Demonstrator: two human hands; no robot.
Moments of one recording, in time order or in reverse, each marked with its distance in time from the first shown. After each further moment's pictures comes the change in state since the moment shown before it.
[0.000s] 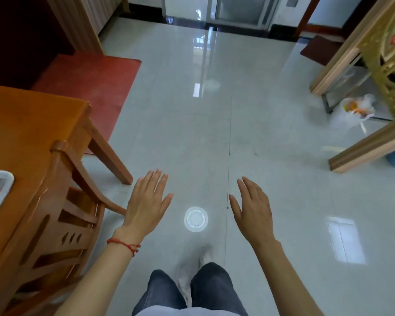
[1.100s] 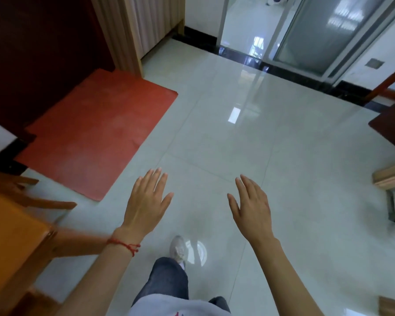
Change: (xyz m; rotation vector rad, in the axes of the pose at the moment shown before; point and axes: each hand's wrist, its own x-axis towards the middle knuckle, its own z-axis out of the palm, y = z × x) left_hand 0.487 -0.147 -0.029 -0.016 0.091 -0.292; right_hand 0.568 0.001 0.153 0.061 -0.033 -0.321
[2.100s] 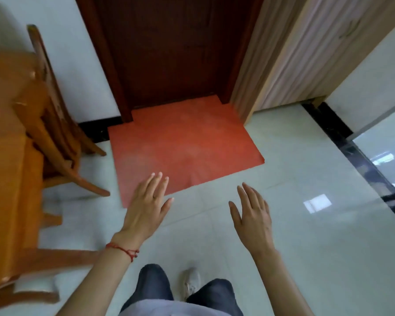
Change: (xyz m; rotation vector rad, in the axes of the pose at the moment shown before) left_hand 0.251 -0.147 -0.043 0.009 0.171 -0.743; right_hand 0.447 -0.095 0.129 0.229 -0.140 -0.707
